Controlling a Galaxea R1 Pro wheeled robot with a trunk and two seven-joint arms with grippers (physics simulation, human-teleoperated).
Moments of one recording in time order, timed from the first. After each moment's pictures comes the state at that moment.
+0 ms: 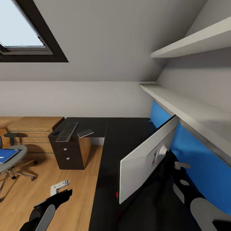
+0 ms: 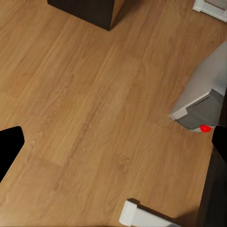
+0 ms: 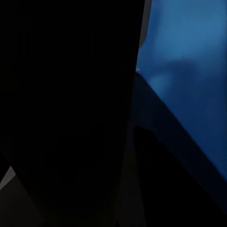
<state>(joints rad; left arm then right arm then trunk) -0.15 0.12 -0.05 -1.34 0.58 0.56 0.43 -0.72 -0.17 -0.03 -0.29 -0.14 -0.32 -0.12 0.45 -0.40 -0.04</state>
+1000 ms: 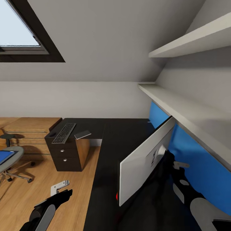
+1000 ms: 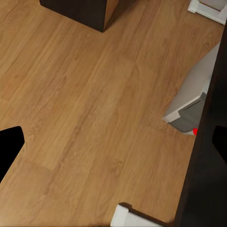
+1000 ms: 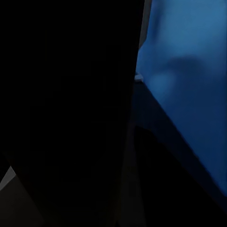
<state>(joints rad) -0.15 0.12 -0.05 -1.34 0.58 0.56 0.43 -0.72 -0.17 -0.03 -0.29 -0.13 -0.32 -0.09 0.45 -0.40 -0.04</state>
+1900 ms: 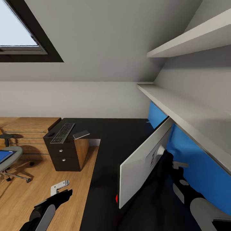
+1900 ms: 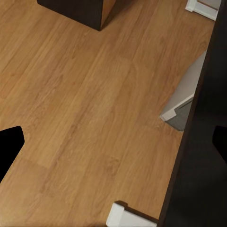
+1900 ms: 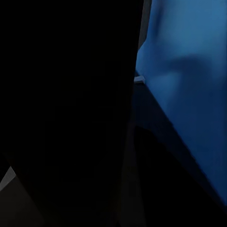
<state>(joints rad) -0.15 0.12 -0.05 -1.34 0.58 0.56 0.43 -0.72 -0.17 -0.02 -0.29 -0.14 -0.32 -0.06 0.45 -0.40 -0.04</state>
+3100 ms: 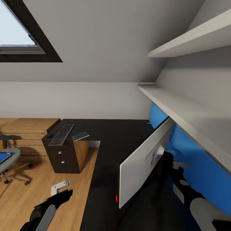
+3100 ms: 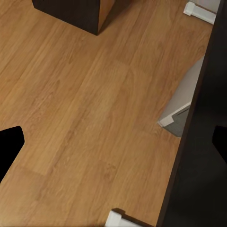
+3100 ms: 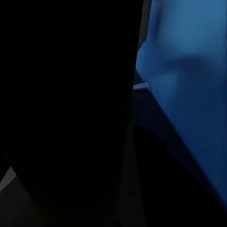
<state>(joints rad) -0.15 0.12 -0.05 -1.34 0.58 0.56 0.43 -0.72 -0.17 -0.02 -0.29 -0.13 -0.32 -0.07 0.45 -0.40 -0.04</state>
